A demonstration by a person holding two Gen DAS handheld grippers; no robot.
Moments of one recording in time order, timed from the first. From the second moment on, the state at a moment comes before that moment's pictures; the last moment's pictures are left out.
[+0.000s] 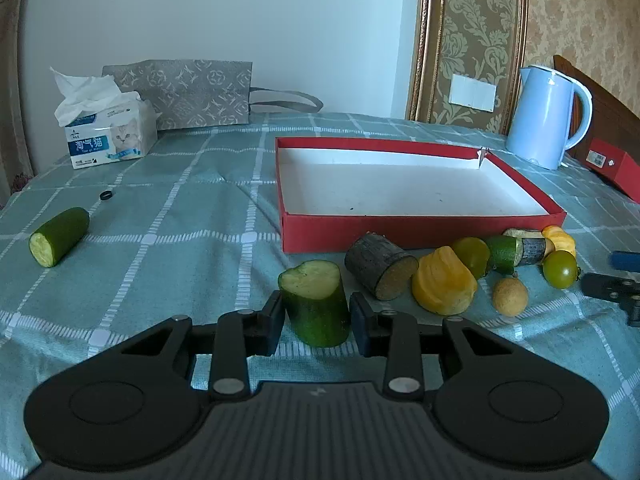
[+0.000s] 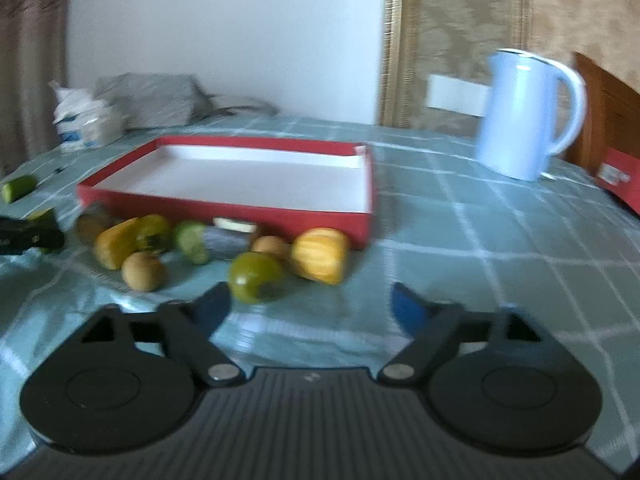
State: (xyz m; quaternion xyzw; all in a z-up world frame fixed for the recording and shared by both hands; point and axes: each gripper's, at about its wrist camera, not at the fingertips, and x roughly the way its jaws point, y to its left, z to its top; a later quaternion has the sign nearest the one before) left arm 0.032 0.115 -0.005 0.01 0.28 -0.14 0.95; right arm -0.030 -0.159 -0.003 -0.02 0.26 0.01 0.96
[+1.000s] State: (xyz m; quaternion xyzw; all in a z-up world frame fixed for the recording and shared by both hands) left arm 0.030 0.116 0.009 -0.02 0.26 -0.14 0.95; right arm -0.008 -0.169 0.004 0.03 0.23 0.05 0.97
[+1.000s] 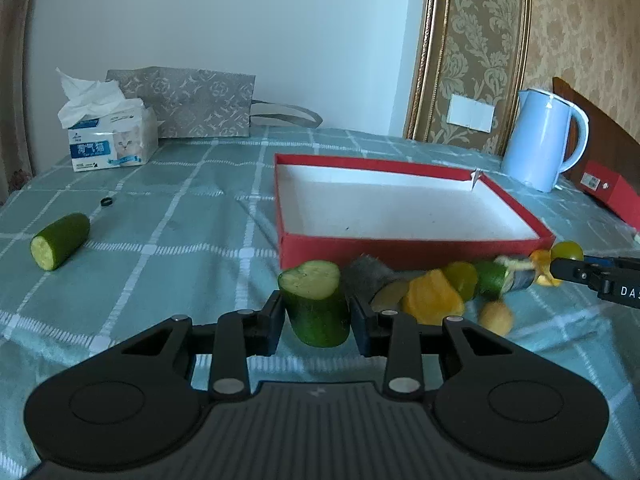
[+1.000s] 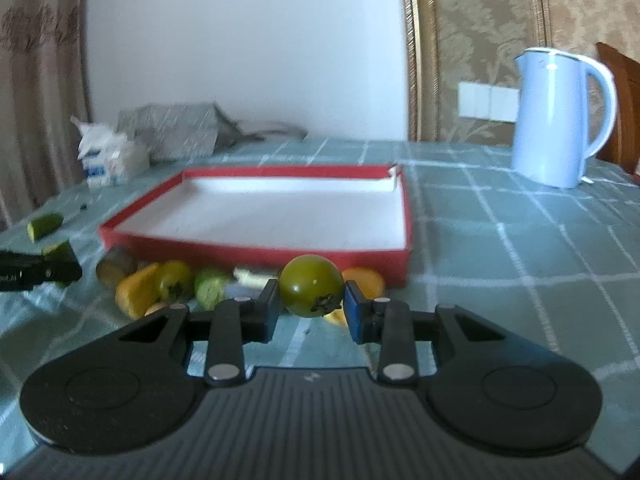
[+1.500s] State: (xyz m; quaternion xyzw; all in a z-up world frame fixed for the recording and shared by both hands) left arm 0.105 0.038 0.040 0.02 0.27 -0.17 0.95; right arm -0.009 -0.182 0.005 0.06 0.21 0.03 0.97
